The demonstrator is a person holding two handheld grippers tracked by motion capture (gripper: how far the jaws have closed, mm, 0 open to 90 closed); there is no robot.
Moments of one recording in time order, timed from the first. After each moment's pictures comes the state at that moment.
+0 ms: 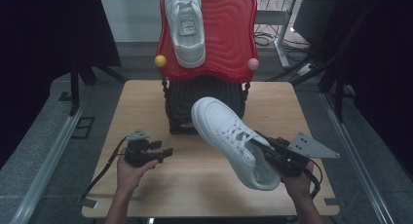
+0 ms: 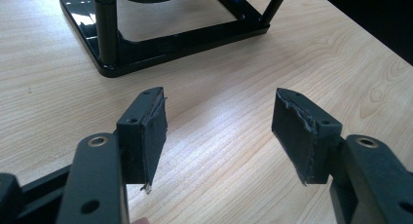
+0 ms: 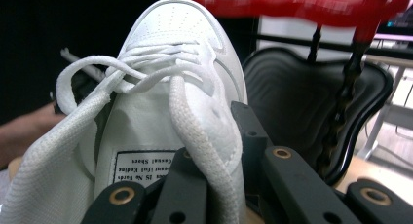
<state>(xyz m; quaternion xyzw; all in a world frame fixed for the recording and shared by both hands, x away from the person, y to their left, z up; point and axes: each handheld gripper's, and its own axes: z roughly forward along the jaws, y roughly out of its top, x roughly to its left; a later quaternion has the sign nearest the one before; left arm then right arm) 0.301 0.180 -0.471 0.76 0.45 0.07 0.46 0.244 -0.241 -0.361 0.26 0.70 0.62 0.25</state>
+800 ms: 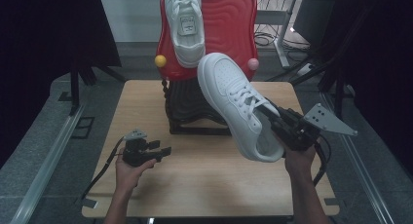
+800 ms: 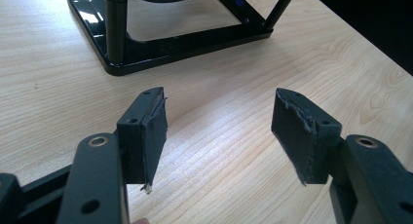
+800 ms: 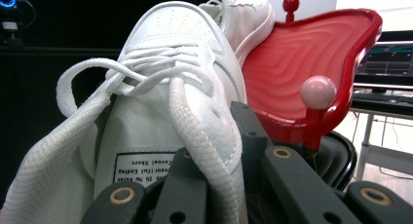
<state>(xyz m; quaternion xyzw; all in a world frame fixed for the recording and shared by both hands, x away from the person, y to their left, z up) 0.302 0.186 -0.474 0.75 0.46 0.07 0.46 0.272 -0.239 -0.303 0.27 0.63 0.67 0.28</state>
